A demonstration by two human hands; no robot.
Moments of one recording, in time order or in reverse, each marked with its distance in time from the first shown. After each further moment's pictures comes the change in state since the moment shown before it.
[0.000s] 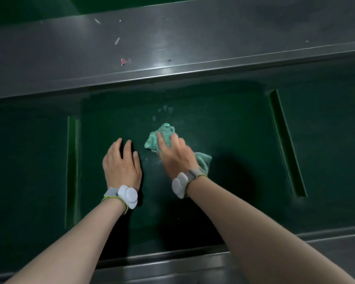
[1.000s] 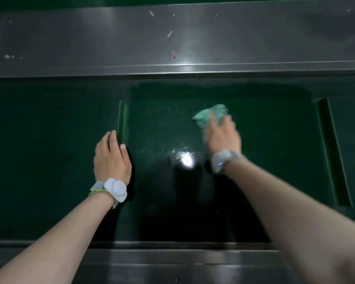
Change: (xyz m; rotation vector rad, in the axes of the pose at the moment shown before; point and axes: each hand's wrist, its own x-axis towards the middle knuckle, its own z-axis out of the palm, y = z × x) left_hand -0.002 -0.132 -0.067 -0.063 -0.009 -0.205; right_hand 0.042 -0.009 0.005 -0.063 0.017 0.248
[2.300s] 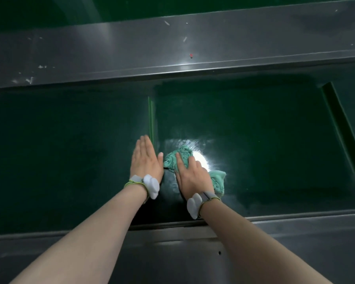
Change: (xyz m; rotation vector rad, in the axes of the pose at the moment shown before) left_hand -0.024 -0.044 0.003 0.091 -0.370 0.183; right_hand -0.169 -0.165 0.035 0.055 -0.110 -0.218
